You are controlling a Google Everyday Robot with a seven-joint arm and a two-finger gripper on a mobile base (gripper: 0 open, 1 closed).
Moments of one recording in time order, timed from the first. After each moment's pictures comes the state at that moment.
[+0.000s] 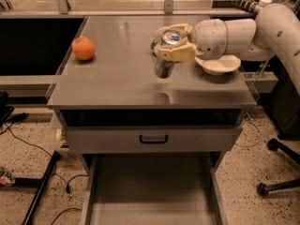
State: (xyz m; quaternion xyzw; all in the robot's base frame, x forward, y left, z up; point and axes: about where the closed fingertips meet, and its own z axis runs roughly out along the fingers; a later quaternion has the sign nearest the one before) arm 0.597 -0.039 0.973 -0.57 0.47 0.41 0.53
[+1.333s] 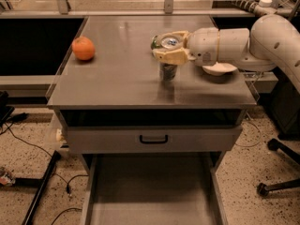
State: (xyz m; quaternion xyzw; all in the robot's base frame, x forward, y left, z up) arm 0.637 -0.041 0.942 -0.51 0.57 0.33 0.55
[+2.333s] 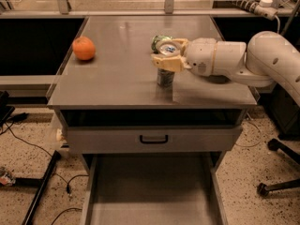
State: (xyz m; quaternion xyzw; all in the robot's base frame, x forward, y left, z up) arm 0.633 -0.037 0.929 -0.47 0.59 0.32 0.58
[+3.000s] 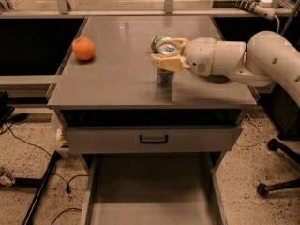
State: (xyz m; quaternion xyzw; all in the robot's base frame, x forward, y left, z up) arm 0.633 -0.037 0.929 -0.47 0.59 0.32 0.58
